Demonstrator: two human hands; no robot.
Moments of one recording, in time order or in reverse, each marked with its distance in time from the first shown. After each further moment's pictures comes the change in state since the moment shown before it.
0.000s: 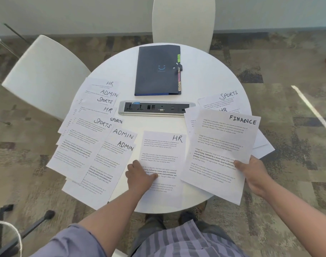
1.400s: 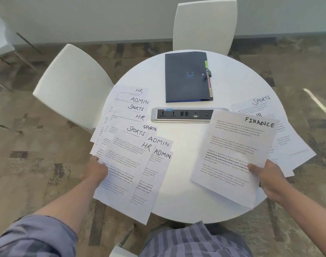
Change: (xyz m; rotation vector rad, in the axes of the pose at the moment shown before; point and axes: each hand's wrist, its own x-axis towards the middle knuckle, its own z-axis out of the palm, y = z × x) left_hand 0.136 -0.188 -0.218 -0.078 0.134 -0.195; right_hand -0.045 -0.005 0.128 -0.032 0.098 -0.006
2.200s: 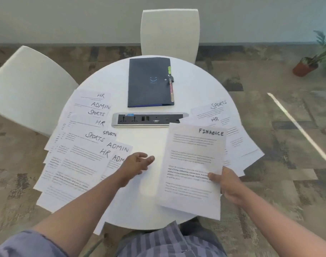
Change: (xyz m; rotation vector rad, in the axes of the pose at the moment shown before) left_hand -0.139 0.180 0.127 -0.492 -0.687 0.316; right_hand 0.003 -0.002 -0.054 0.005 -0.307 0.079
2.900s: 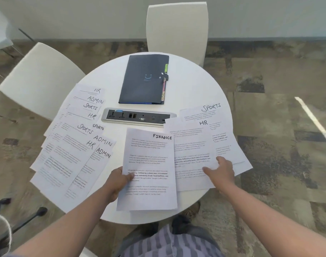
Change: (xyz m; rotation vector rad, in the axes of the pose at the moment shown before) left_hand -0.012 -0.031 0.104 -0.255 0.298 -0.229; right_hand 0.086 -0.020 -0.113 -0.705 0.262 -0.137
